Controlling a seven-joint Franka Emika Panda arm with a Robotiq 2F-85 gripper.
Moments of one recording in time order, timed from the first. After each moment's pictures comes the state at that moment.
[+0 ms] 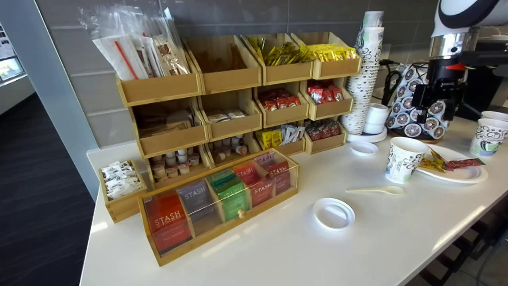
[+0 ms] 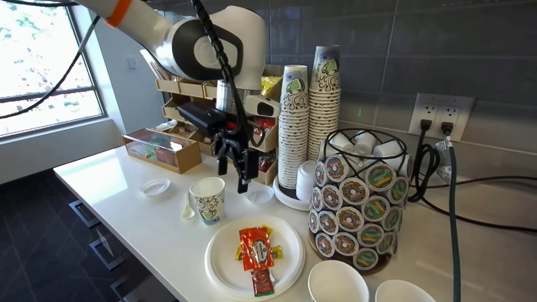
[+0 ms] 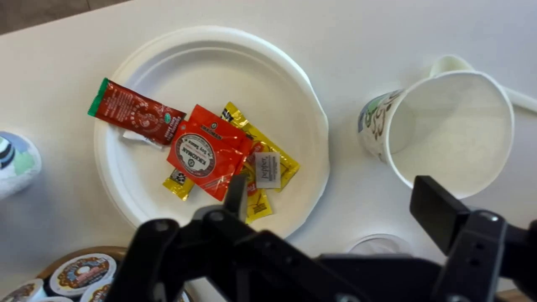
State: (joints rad) arm -0.23 0.02 -0.33 -2.20 0.02 2.05 -0.03
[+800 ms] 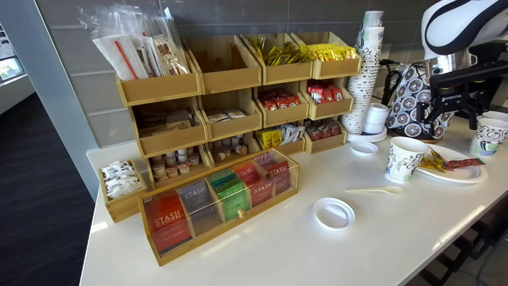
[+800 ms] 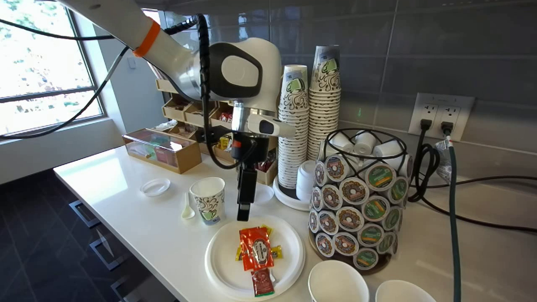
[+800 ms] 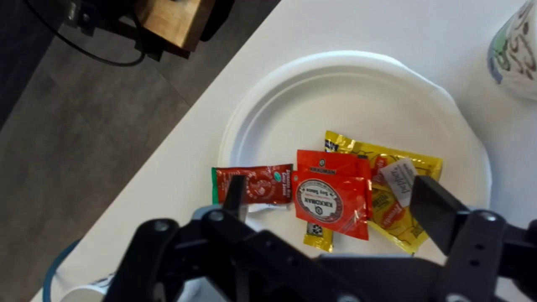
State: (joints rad) arm -0.26 0.17 -0.34 -2.13 -0.14 1.95 0.56
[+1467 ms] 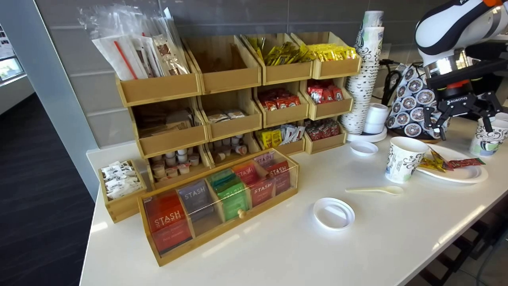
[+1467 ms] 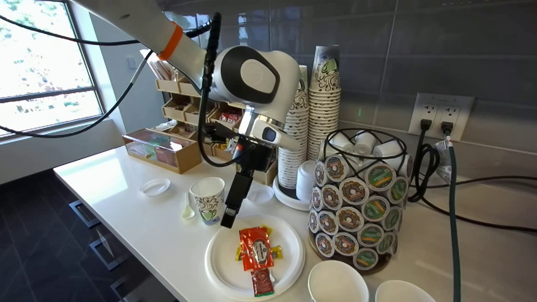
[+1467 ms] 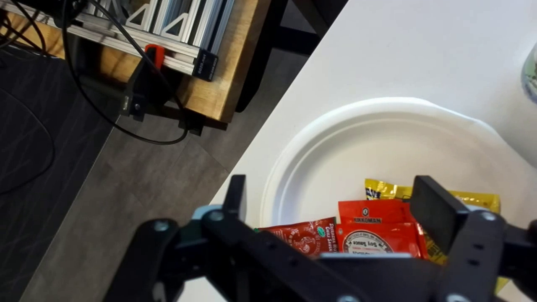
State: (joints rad) arm -0.28 0.26 -0.36 -2.02 -0.08 1.72 0.65
